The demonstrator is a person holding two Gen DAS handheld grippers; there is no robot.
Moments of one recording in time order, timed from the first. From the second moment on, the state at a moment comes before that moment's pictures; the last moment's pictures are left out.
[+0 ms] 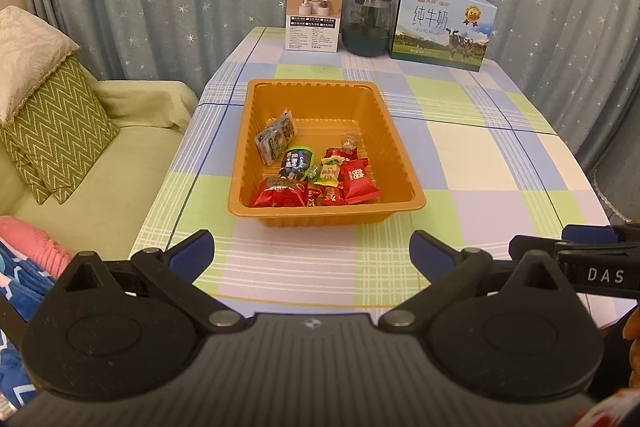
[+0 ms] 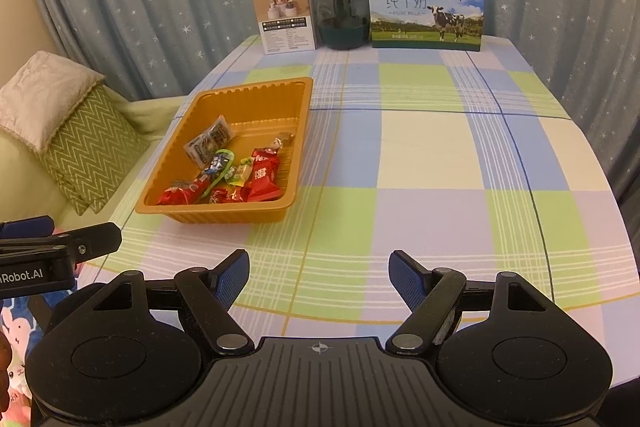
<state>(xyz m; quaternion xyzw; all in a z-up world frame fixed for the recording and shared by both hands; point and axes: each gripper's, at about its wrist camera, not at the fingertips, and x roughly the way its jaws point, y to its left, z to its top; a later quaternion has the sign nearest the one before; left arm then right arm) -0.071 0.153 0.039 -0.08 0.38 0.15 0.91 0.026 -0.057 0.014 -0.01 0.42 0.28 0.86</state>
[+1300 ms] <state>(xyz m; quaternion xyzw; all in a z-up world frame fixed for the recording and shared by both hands) -0.068 0.149 0.038 -0.08 0.38 0.15 0.91 0.030 -0.059 0.015 0.00 0.42 0.27 0.87</state>
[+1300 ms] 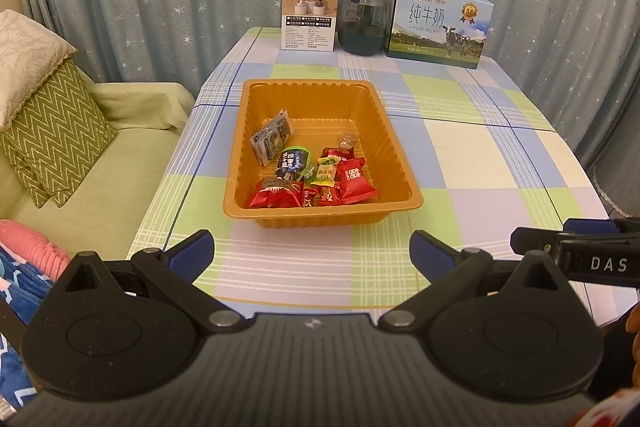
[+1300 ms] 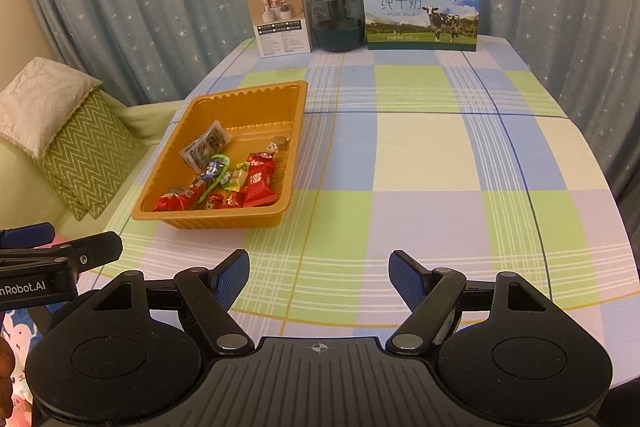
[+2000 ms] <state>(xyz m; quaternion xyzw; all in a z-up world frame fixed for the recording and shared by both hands) -0.065 0.150 0.039 -0.08 0.38 0.15 0.91 0.032 -0.059 0.016 0.00 0.42 0.27 0.87</state>
